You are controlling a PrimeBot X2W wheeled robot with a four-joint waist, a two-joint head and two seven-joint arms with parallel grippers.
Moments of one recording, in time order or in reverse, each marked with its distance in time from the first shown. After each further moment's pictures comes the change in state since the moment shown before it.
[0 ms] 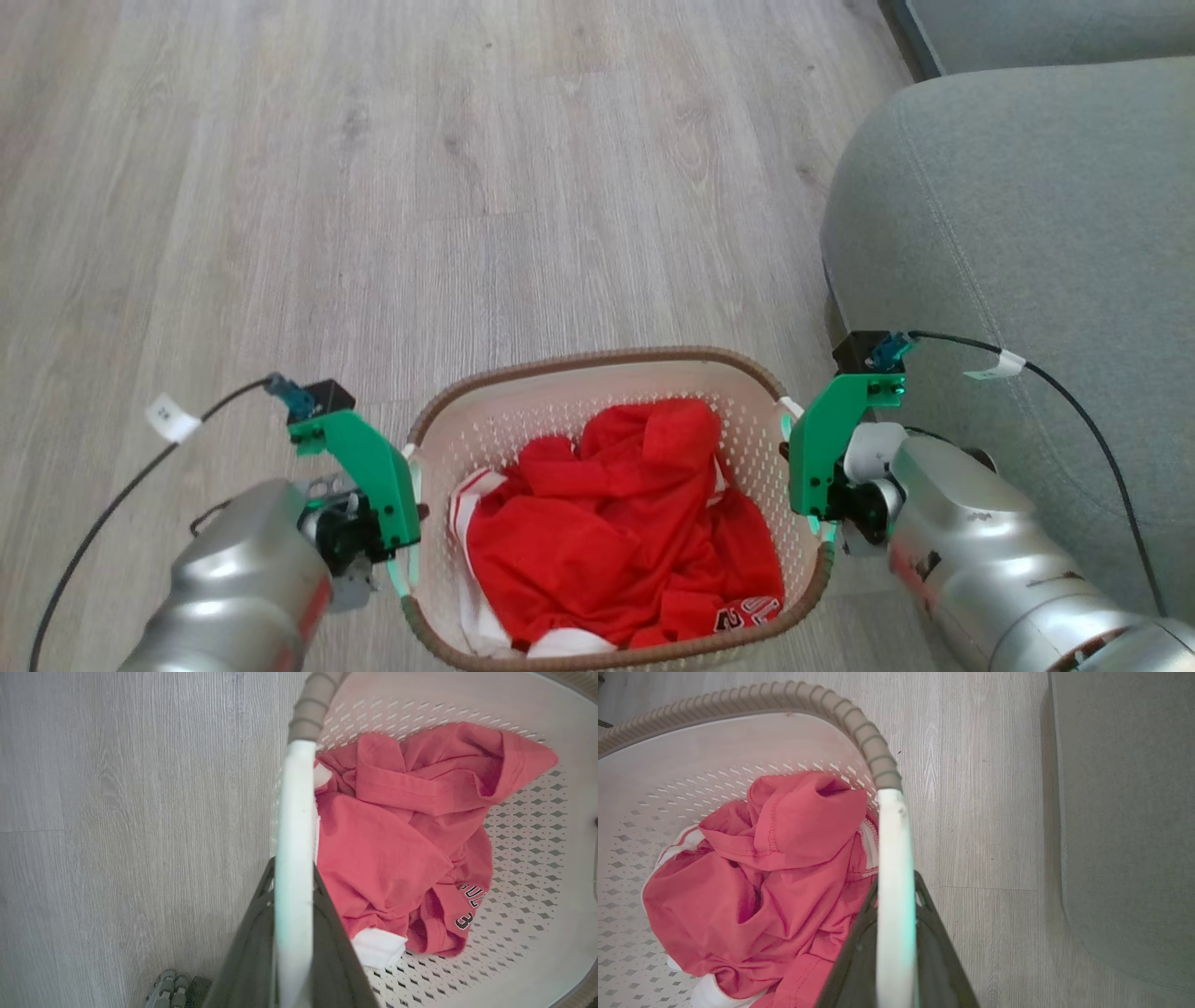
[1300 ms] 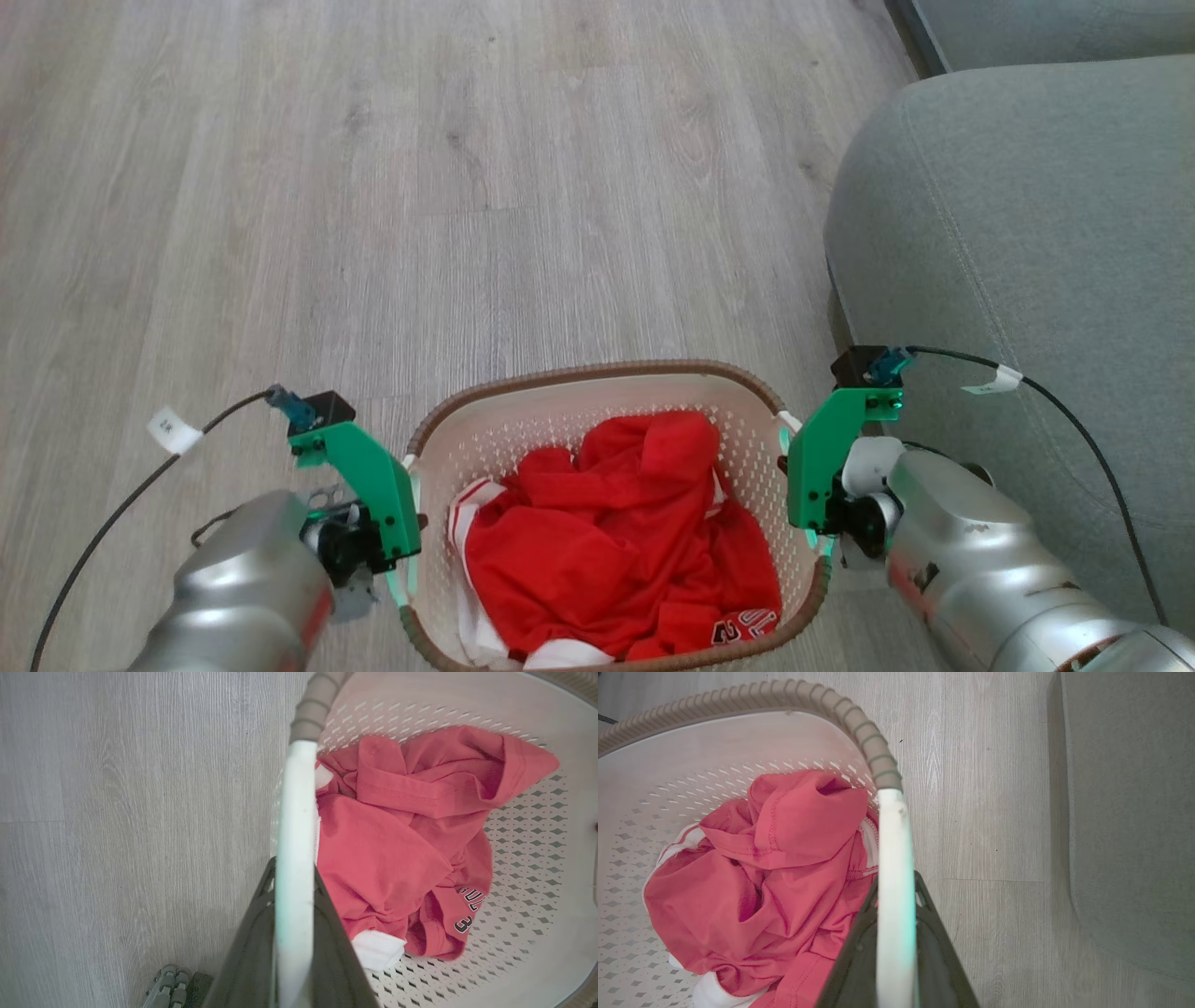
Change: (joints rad) left arm 0.018 -0.006 -0.010 0.013 -0.007 0.001 -0.012; right arm 0.015 0.001 0.055 0.009 0.060 0.000 -0.010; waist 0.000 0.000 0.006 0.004
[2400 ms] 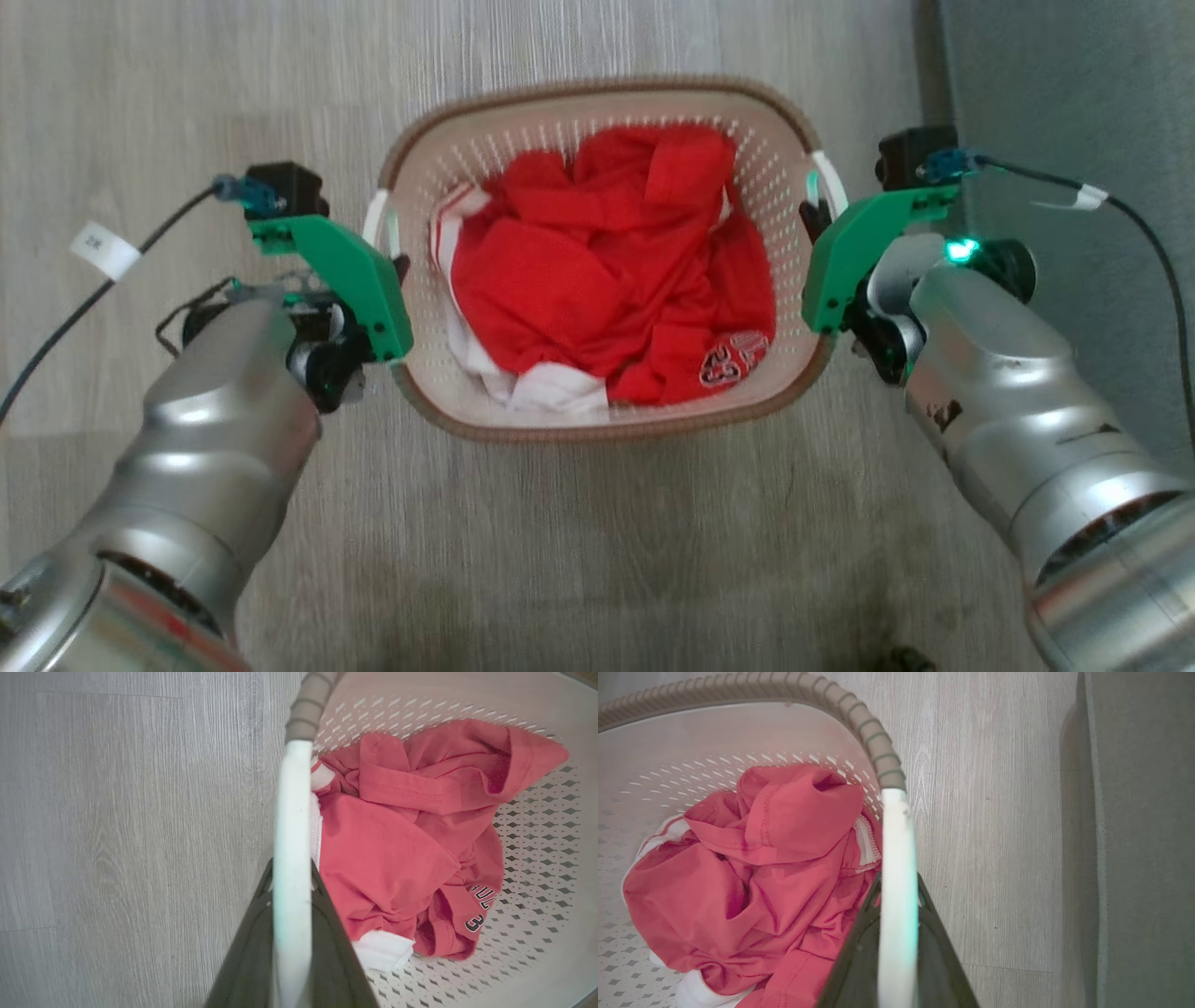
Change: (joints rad) left arm -0.272 0.023 -0.045 -0.072 0.063 -0.001 -0.297; right arm -0.283 -0.026 0.002 0.007 -0.066 0.000 -0.283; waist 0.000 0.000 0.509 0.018
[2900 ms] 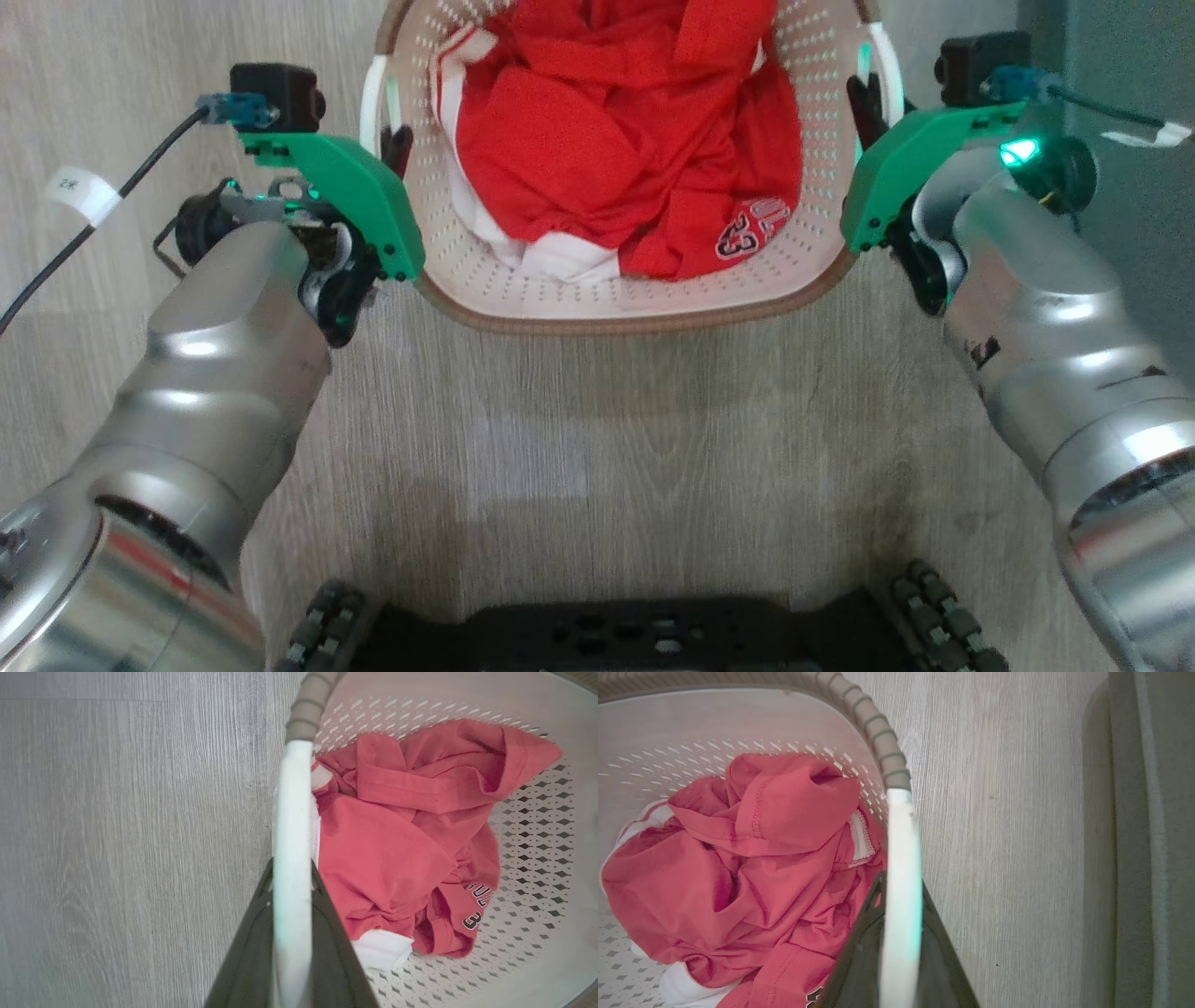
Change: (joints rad) left arm -0.112 -0.021 -0.033 -0.001 0.039 -0.002 -0.206; right arm -0.089 -0.040 -0.089 -0.007 -0.135 0.004 -0.156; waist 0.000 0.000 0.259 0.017
